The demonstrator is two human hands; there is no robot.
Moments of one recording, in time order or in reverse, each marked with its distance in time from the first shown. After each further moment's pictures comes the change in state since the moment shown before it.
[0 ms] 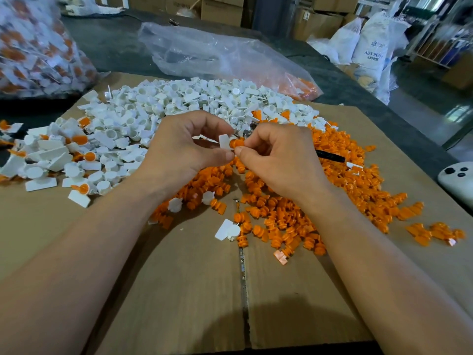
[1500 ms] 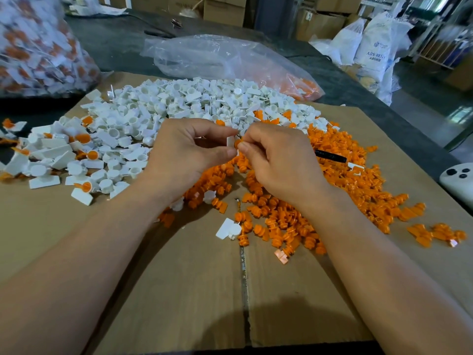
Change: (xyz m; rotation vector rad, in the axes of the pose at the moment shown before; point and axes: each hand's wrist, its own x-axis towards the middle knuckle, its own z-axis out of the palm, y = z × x) left_hand -0.004 -0.005 0.004 -0.043 0.029 0.043; right_hand 0.000 0.000 0.000 -0.237 -0.068 -0.163
